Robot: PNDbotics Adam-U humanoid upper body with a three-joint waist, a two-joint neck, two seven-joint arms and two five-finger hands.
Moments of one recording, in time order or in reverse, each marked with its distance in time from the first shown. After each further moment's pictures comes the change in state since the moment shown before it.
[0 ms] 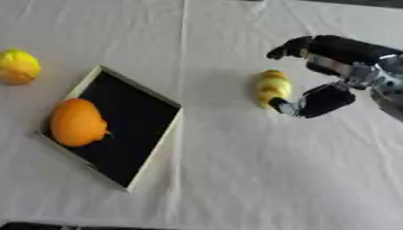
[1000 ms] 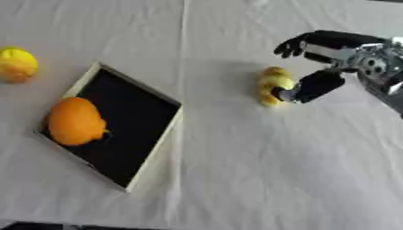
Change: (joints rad) left arm -0.004 -0.009 -0.006 0.000 0.005 0.001 -0.008; right arm -0.118 0.107 0.055 0.185 0.065 0.079 0.051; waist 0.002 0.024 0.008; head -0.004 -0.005
